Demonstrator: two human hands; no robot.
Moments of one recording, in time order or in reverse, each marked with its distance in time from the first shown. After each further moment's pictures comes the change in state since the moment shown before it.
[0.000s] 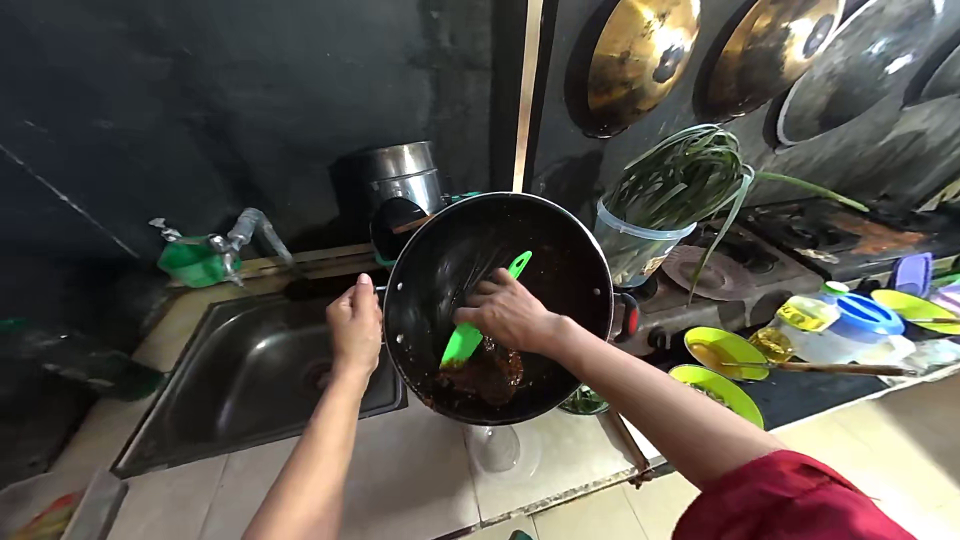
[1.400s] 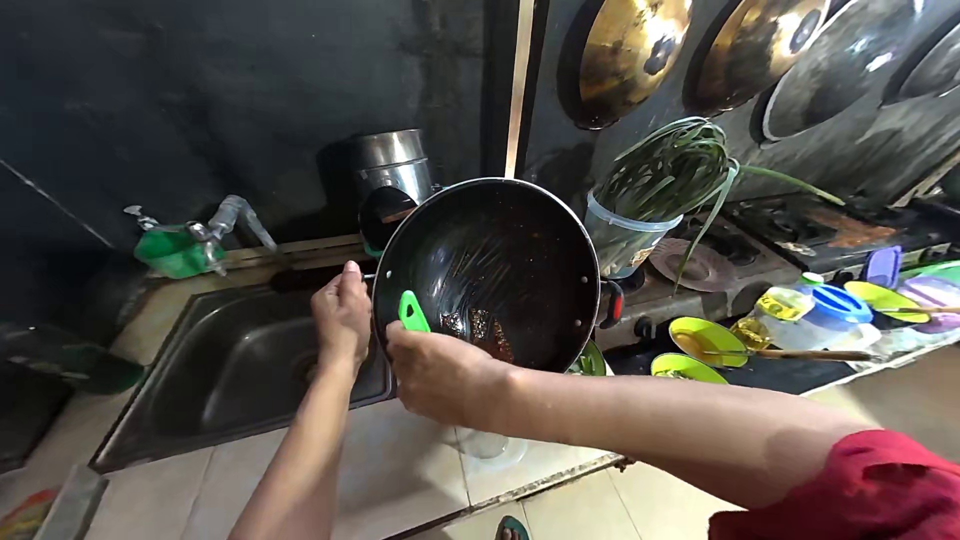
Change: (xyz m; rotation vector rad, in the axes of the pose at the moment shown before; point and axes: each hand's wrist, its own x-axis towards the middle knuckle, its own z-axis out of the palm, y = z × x) left_hand -0.012 0.019 0.000 0.144 0.020 -0.008; right_hand 0.021 -0.127 -0.079 -0.333 -0.298 -0.379
